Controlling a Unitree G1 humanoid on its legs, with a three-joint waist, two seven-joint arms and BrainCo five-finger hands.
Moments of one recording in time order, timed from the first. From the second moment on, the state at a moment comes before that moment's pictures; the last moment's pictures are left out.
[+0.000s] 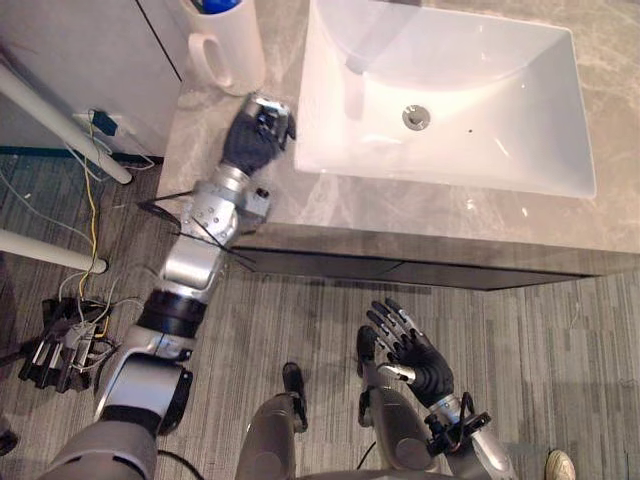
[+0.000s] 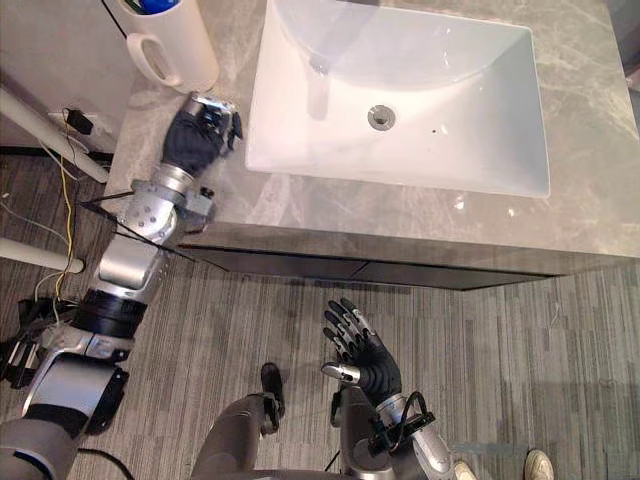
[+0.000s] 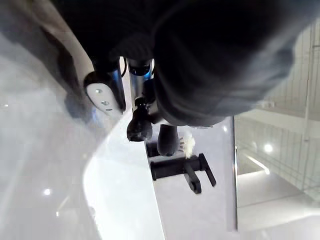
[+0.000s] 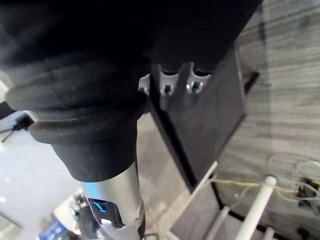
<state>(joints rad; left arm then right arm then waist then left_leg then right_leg) -0.66 0.46 -0.19 0.13 -0.23 -0.12 -0.02 0.48 -0.16 0.27 -0.31 0.60 -0.07 0.33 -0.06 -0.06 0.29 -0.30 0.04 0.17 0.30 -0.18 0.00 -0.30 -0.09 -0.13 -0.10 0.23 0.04</state>
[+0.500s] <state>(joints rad) -0.53 0.41 -0.12 0.17 -0.26 -0.12 -0.01 0.48 -0.16 0.27 -0.27 0.60 -0.07 0.34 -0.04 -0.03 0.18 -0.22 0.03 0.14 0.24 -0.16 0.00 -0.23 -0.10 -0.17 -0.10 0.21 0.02</state>
